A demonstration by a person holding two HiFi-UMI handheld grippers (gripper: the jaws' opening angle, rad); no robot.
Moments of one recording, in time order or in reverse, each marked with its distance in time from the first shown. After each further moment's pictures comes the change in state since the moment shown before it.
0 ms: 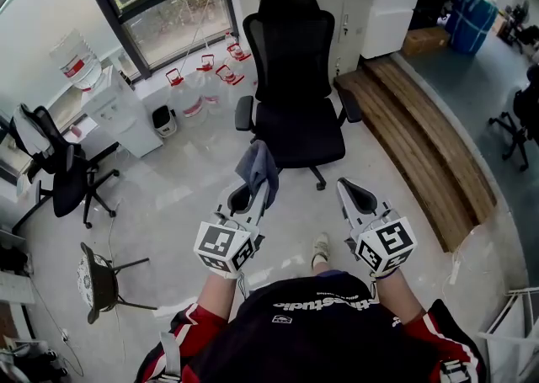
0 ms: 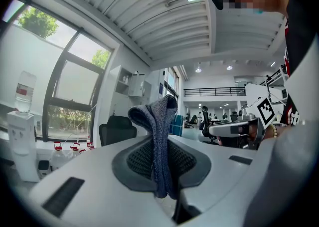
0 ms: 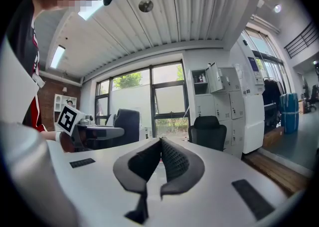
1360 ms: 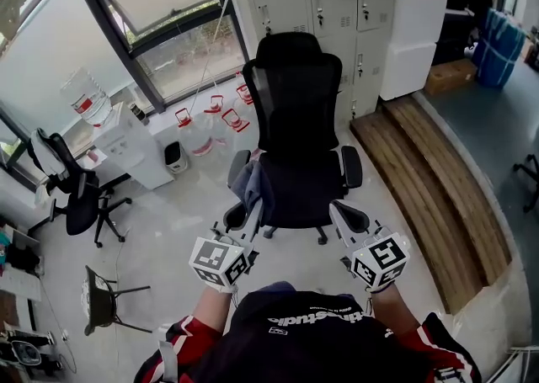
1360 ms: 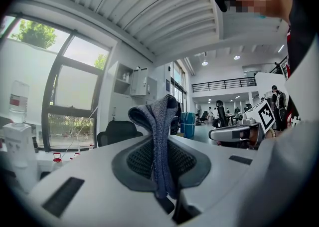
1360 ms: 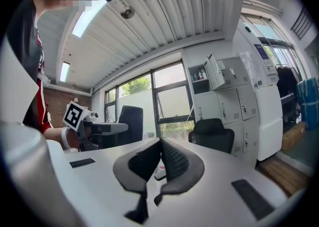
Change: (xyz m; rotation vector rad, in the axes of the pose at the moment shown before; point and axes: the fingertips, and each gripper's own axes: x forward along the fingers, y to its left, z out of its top) left arm 0.279 0.023 0.053 0.055 0.019 0.118; right arm 0.117 -0.266 0.044 0.033 -0.038 0.180
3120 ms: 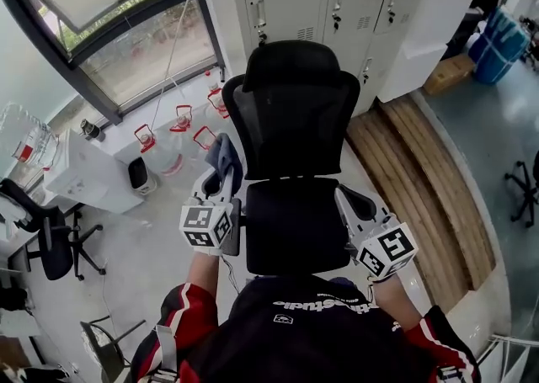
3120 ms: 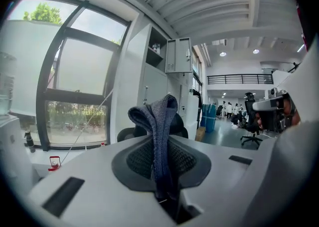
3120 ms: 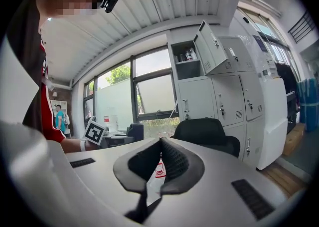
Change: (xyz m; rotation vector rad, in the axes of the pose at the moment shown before) left arm 0.390 0.457 -0.052 -0.069 0.103 0.102; right arm 0.421 -0.263 0.039 0.017 0.066 -0.122
